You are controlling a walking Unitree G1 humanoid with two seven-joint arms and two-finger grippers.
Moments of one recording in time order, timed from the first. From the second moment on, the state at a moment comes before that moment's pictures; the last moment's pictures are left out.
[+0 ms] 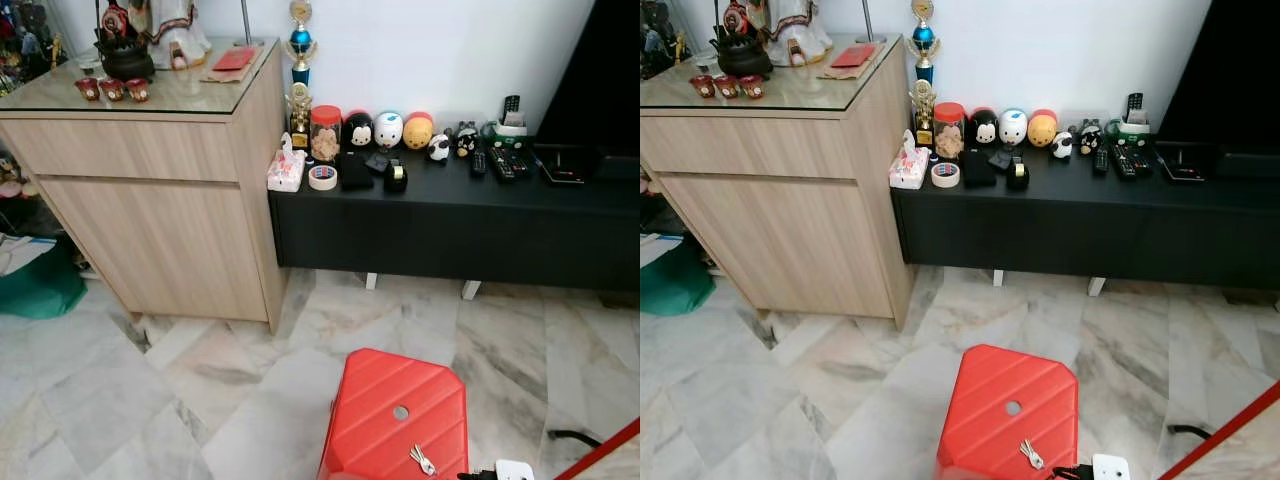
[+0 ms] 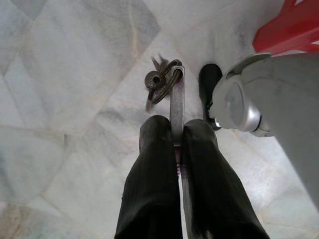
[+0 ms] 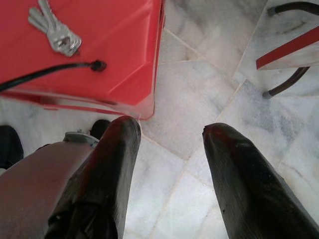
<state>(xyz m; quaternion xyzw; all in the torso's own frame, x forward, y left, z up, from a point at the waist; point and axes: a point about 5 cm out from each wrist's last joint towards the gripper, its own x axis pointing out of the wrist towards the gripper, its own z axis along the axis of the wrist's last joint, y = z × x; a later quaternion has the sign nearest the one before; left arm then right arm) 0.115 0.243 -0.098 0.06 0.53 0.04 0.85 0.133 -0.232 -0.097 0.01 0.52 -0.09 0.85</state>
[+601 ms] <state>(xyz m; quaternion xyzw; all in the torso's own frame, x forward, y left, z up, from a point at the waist) 0.100 0.236 -0.105 0.05 0.55 0.04 0.83 0.130 -0.235 -0.097 0.00 0.53 -0.10 0.85</state>
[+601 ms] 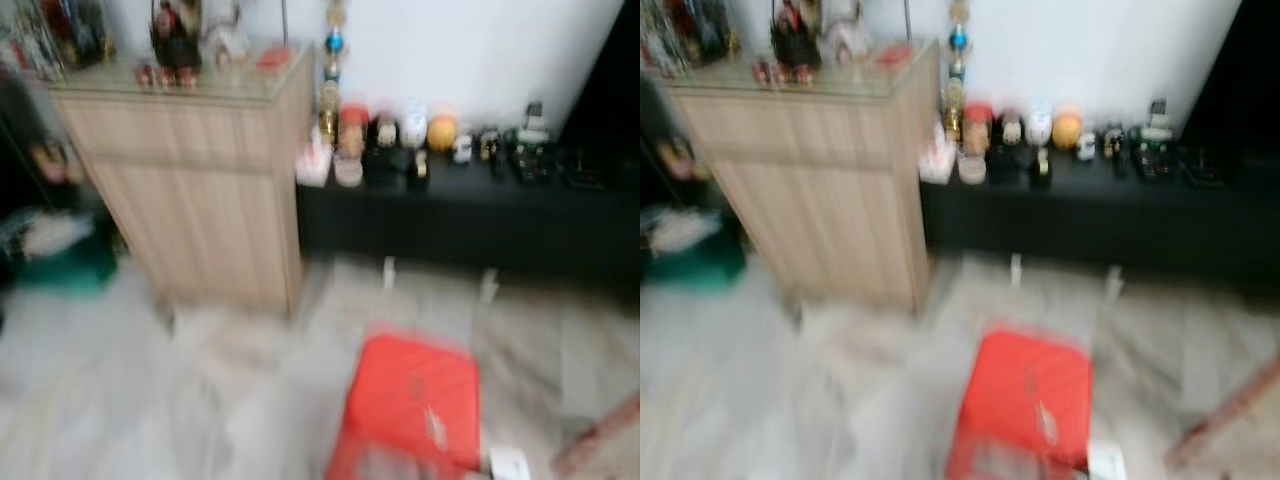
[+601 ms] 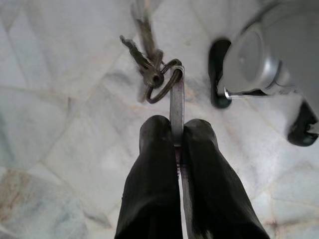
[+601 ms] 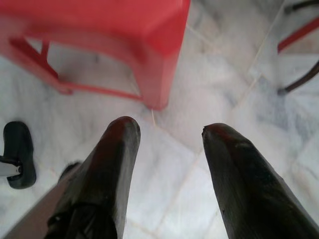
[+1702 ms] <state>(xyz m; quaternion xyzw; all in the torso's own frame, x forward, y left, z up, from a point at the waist) 0.112 0.241 -0.100 0.08 0.54 0.02 0.84 0.123 -0.231 -0.101 0.01 0.54 -0.09 0.84</state>
